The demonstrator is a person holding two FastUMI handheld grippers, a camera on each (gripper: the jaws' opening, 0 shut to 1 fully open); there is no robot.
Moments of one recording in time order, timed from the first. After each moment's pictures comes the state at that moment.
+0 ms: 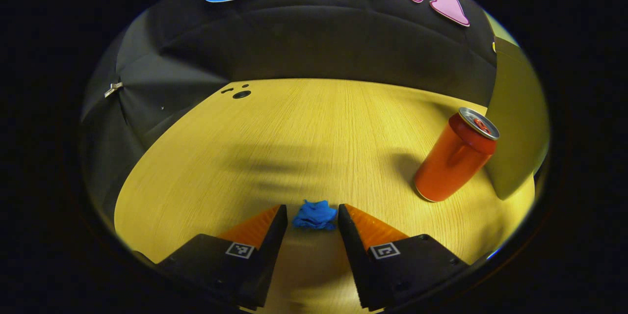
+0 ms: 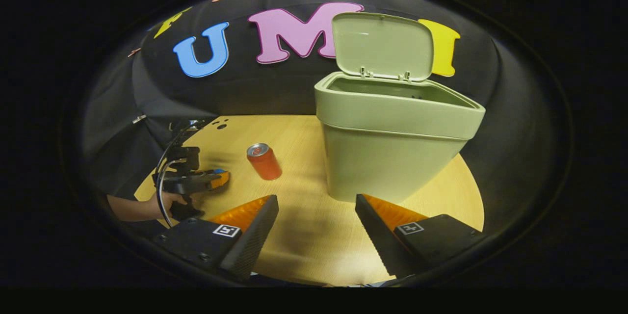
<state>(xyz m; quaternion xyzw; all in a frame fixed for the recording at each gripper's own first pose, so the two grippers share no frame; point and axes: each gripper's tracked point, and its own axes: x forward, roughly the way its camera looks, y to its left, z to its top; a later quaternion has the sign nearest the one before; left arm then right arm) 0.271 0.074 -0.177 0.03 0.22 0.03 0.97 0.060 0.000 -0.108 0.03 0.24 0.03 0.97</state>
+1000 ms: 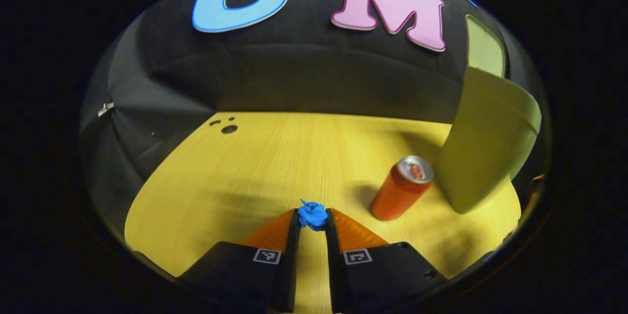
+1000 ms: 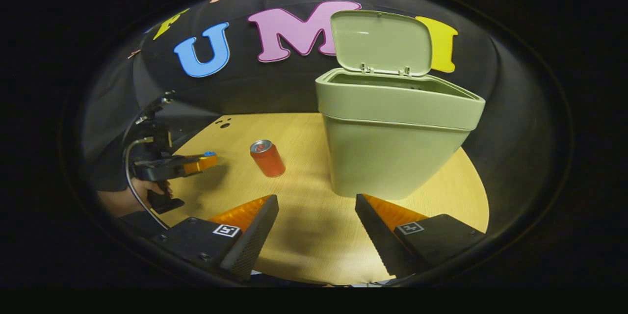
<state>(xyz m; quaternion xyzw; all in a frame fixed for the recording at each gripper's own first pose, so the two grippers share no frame) 0.232 0.043 -0.072 0.03 0.15 -0.05 0.99 0.054 0.005 -0.113 0.04 0.23 0.04 0.97</state>
